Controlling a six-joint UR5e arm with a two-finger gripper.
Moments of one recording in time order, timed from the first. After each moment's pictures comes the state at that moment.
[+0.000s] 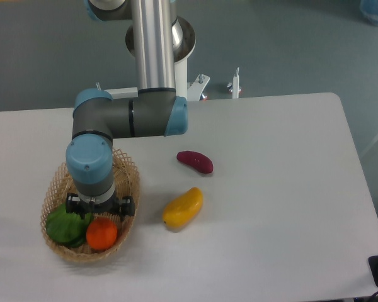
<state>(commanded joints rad) 2.03 -2.11 -1.57 -1.01 1.47 0.06</state>
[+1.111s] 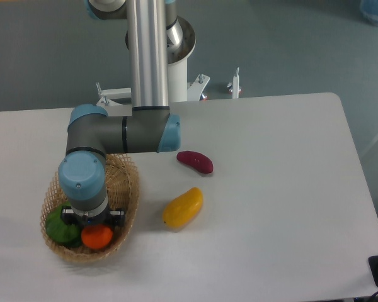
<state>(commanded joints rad) 2.01 -2.14 -1.54 -1.01 1.47 0.06</state>
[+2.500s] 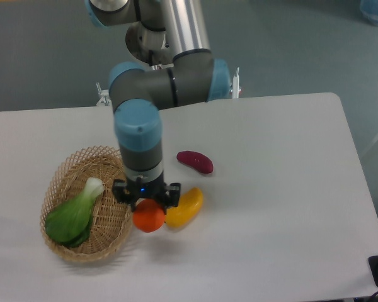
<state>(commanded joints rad) 2.28 -1.91 -1.66 -1.00 1.52 0.44</state>
